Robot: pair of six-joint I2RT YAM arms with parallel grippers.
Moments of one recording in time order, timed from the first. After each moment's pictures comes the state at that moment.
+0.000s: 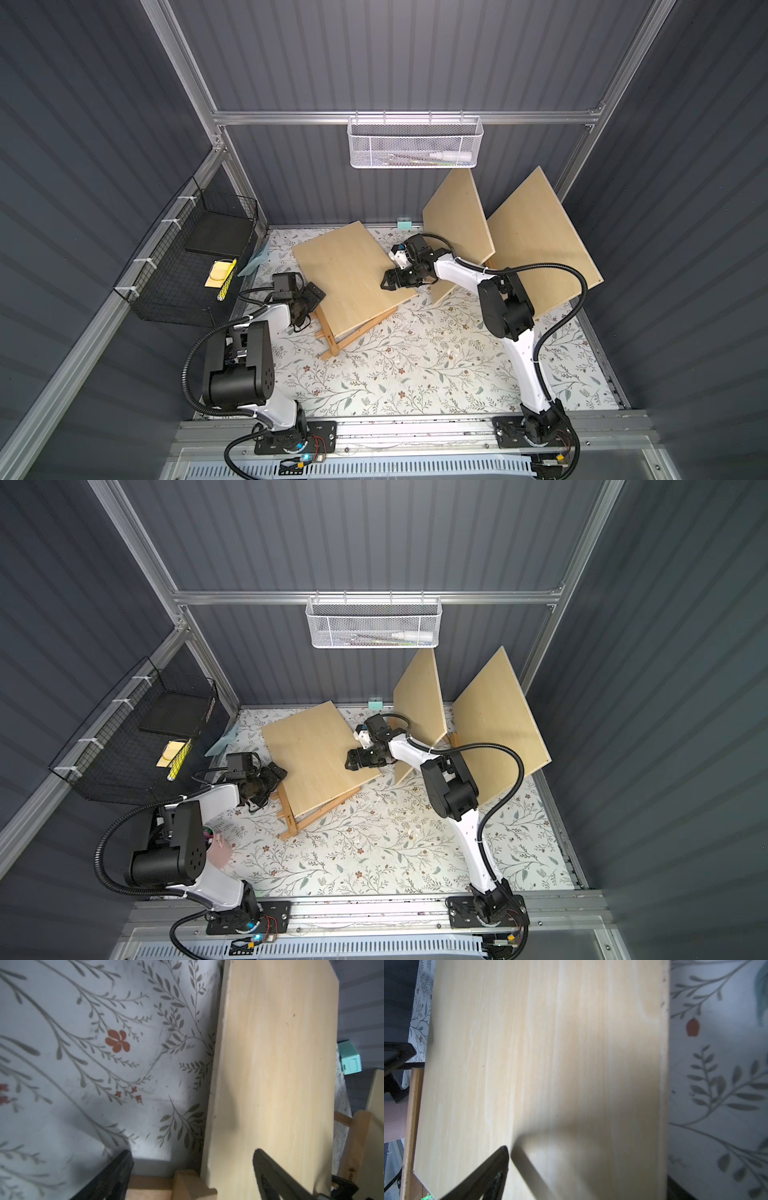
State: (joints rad) left arm 0.05 1.57 0.78 -0.14 0.20 -0.75; right arm 0.57 2.34 1.84 -0.52 -0.44 0.24
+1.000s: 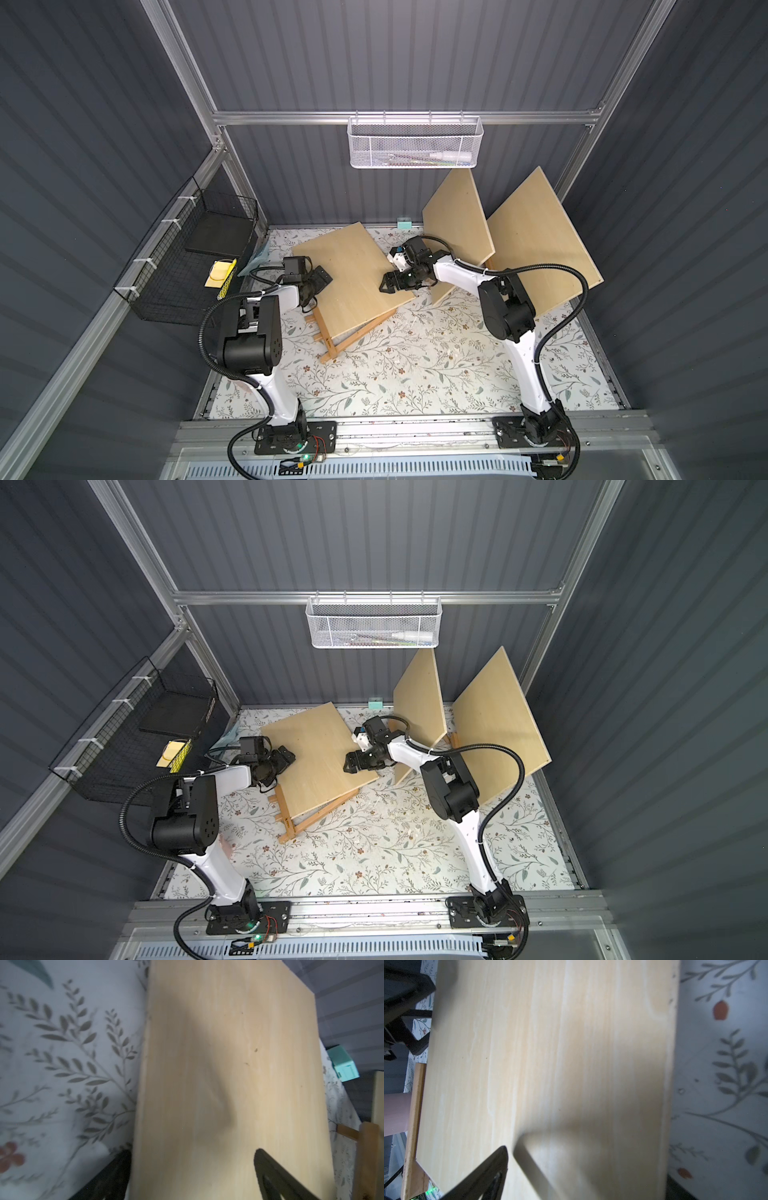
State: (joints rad) left arm 0.02 1.82 0.98 0.03 0.20 -0.70; right arm 0.59 2.32 1.81 -0.51 -0.45 0.25
